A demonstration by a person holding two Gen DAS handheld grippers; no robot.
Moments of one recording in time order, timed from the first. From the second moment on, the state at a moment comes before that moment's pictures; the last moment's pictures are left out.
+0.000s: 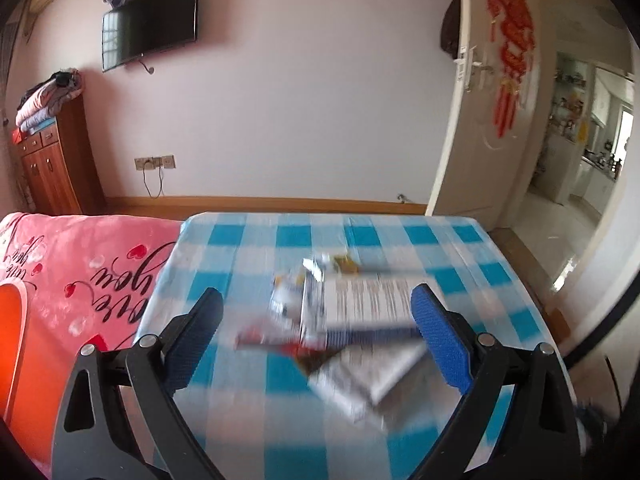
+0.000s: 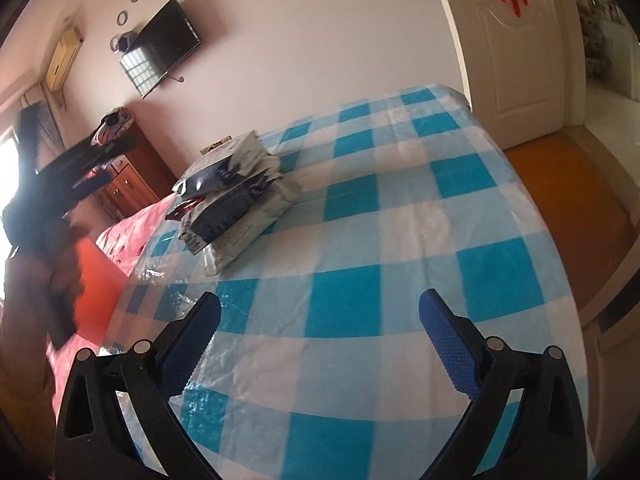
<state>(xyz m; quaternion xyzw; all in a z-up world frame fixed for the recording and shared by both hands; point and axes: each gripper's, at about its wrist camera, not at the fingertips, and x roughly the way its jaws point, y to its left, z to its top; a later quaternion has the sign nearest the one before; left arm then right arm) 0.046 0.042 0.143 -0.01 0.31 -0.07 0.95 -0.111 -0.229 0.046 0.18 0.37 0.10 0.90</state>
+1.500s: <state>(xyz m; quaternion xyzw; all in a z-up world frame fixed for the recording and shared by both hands) 0.177 0.012 0.033 -0.01 0.59 -0.08 0.80 -0.104 -0.282 0.015 0.21 0.39 0.10 0.89</state>
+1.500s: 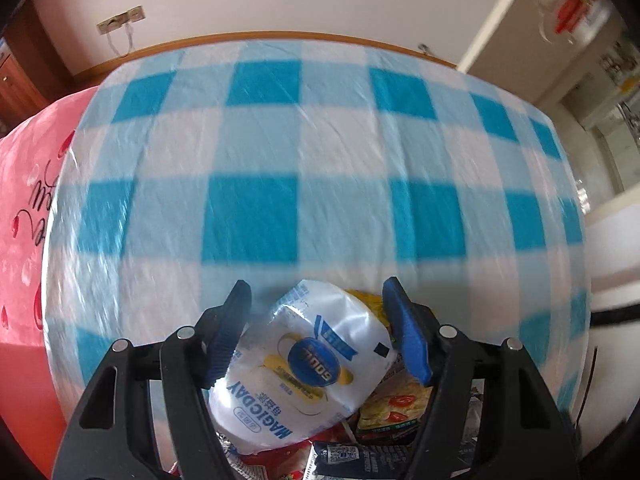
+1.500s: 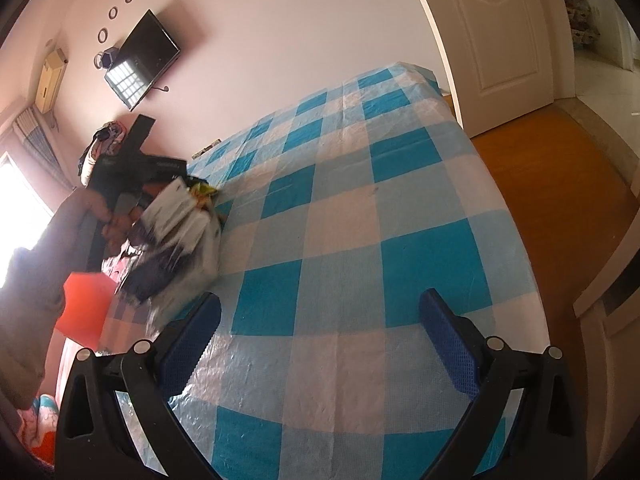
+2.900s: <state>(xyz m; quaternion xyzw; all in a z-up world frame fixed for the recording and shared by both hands) -0.045 0.043 0.065 0.13 0.40 -0.34 0.84 0.043 -0.104 0.068 -0.05 0.42 0.38 0.82</state>
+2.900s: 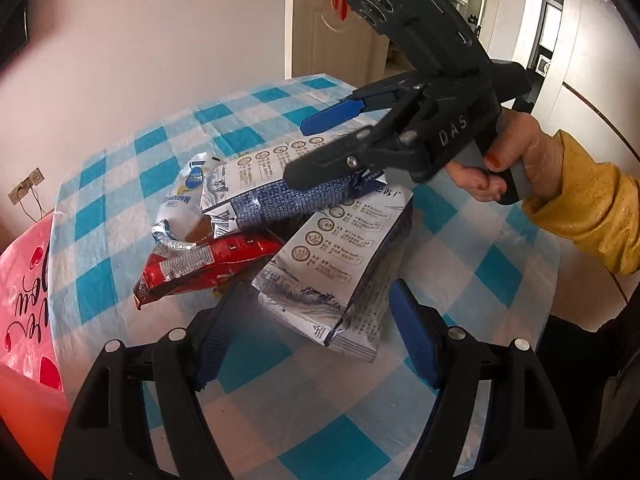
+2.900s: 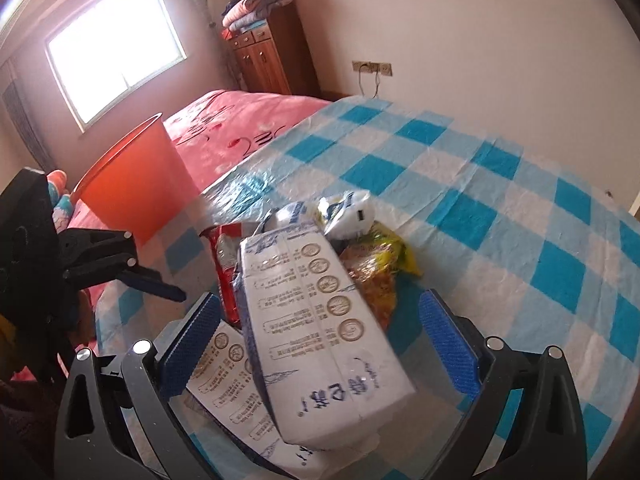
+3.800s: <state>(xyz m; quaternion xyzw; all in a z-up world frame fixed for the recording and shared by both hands) -0.006 -0.012 0.049 0.22 0.41 -0.38 0.80 0.012 -0.178 0.081 0.06 0.39 0.26 0.88</state>
